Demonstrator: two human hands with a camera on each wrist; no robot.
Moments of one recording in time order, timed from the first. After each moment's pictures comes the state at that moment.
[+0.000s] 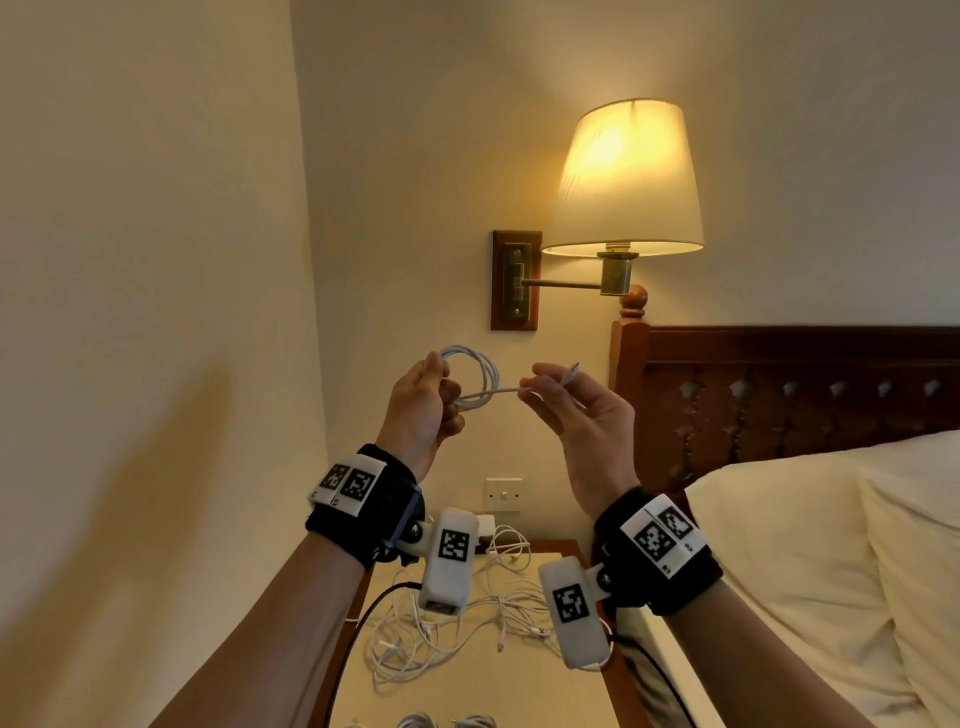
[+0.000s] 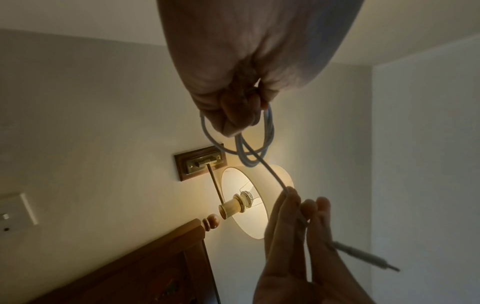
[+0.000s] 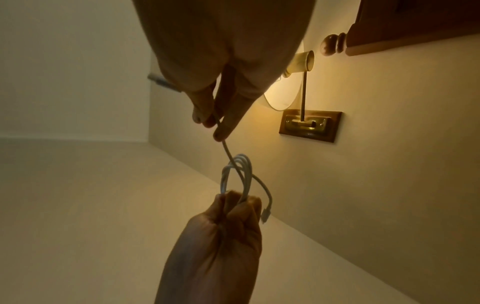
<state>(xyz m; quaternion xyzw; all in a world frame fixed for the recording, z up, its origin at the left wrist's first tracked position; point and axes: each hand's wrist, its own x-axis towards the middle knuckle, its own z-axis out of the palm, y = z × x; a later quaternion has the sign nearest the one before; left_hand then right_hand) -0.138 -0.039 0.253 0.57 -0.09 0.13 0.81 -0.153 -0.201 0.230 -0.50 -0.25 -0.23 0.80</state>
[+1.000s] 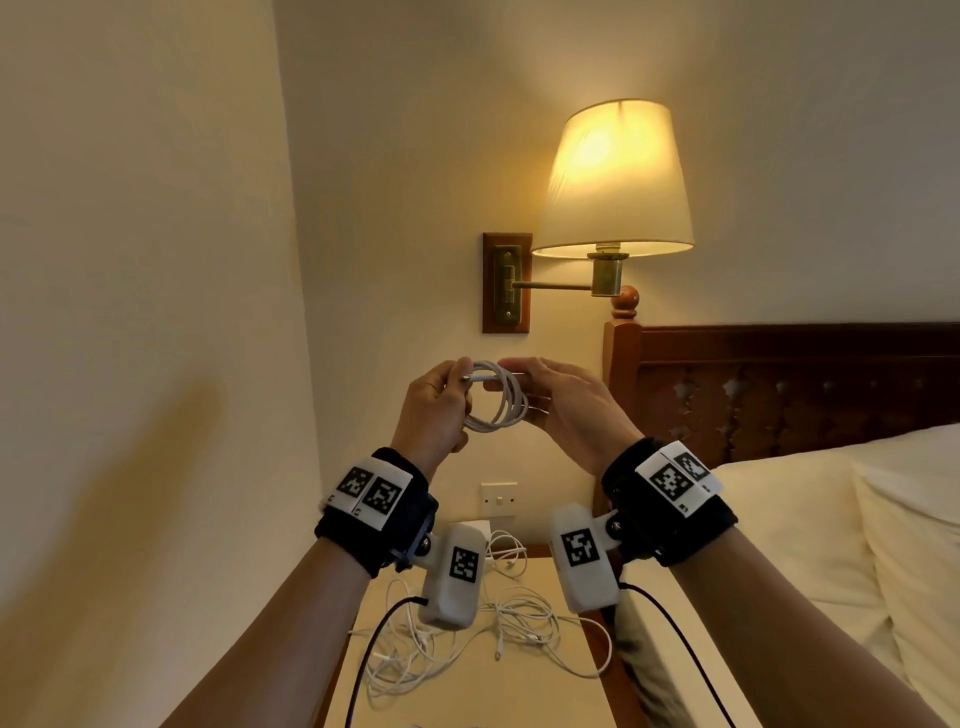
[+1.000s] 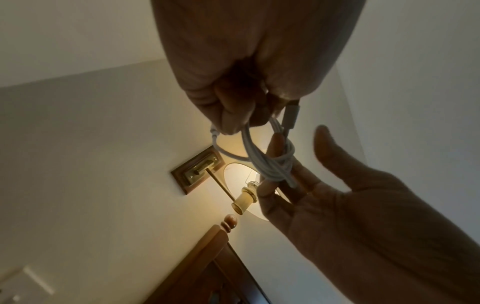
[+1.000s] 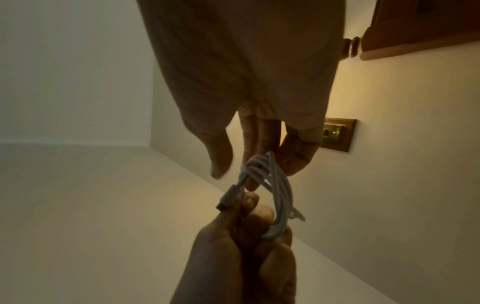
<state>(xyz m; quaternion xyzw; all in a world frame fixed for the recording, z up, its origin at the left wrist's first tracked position) -0.143 -0.059 0.258 0.71 -0.11 0.18 0.67 -0.143 -0.209 0.266 -0.65 -0.21 -0.04 0.73</state>
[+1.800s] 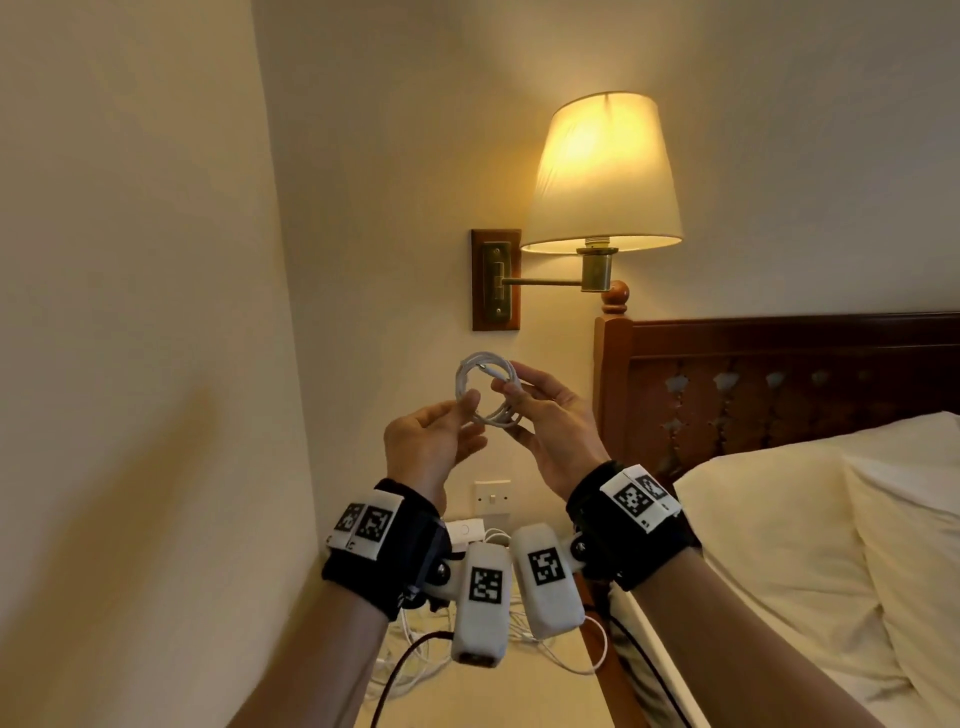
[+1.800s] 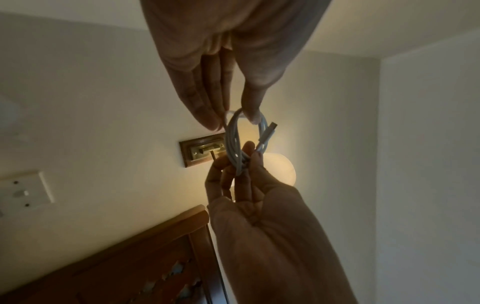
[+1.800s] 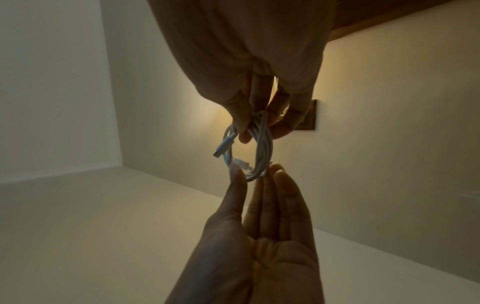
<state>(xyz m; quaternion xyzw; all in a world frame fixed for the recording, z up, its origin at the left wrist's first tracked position) -0.145 -0.074 0.230 0.57 0.01 0.16 0.80 -0.130 -0.196 0.238 -0.53 -0.12 -0.09 0.83</state>
